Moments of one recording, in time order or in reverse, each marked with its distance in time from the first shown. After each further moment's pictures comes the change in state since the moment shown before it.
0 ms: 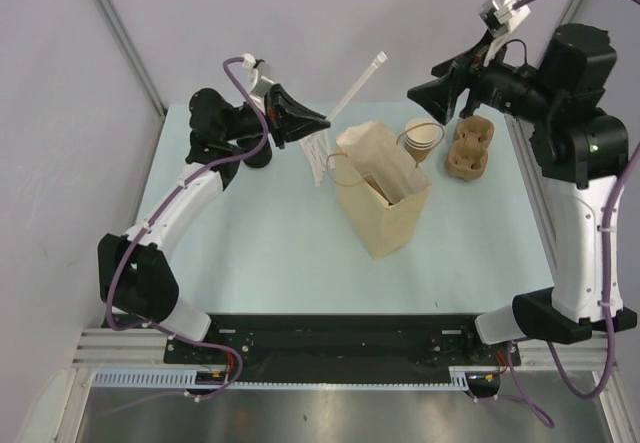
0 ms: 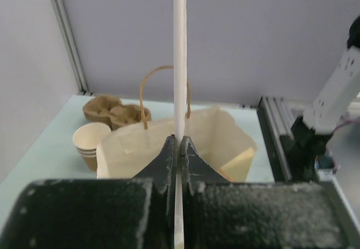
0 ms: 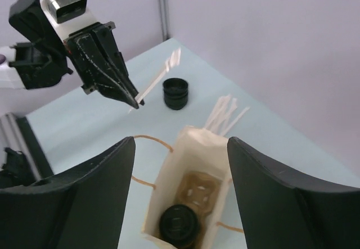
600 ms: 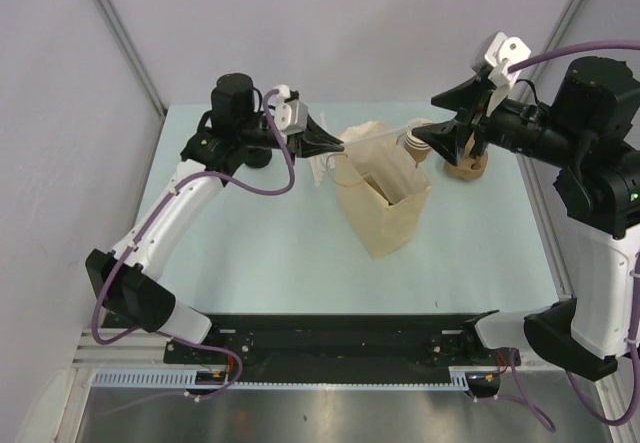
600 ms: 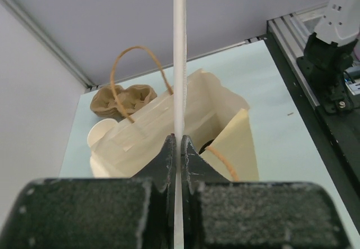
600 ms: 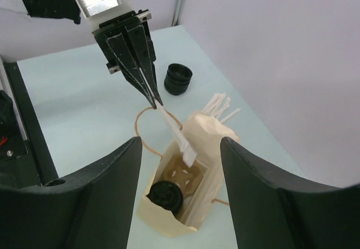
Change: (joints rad) left arm -0.122 -0.046 0.222 -0.856 0.049 0.897; right arm 0.155 -0.119 0.063 -0.201 0.073 -0.281
